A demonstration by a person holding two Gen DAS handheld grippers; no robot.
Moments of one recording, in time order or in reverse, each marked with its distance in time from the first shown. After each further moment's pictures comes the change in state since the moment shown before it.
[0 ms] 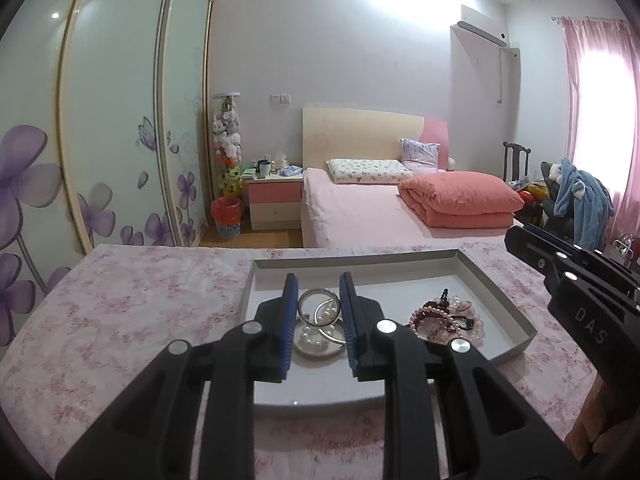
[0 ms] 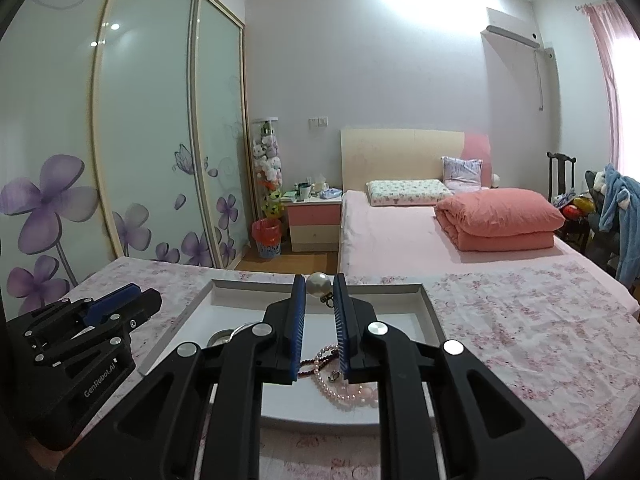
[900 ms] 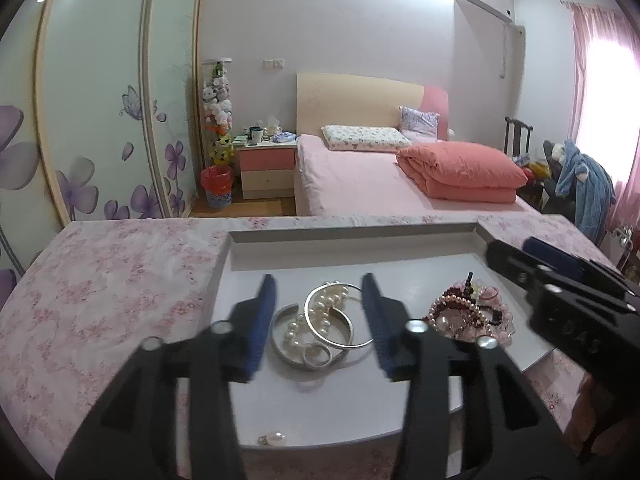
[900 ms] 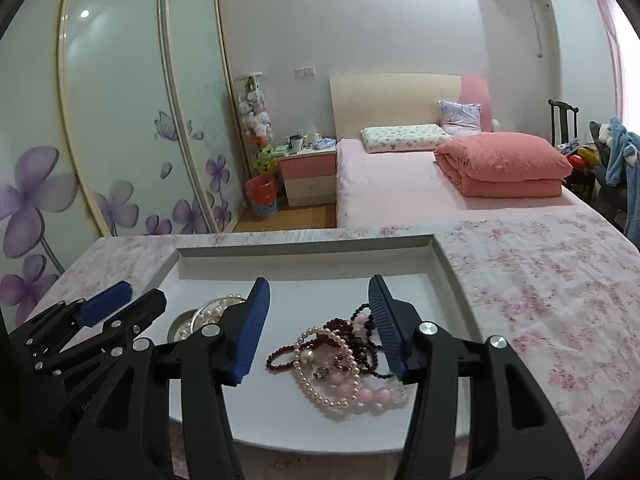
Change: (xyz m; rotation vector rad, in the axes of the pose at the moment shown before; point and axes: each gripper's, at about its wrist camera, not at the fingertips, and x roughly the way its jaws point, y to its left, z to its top) left arm 0.071 0.008 -0.008 -0.019 0.115 -0.021; right arm 0.064 -0.021 -0.016 0.086 0.174 -0.002
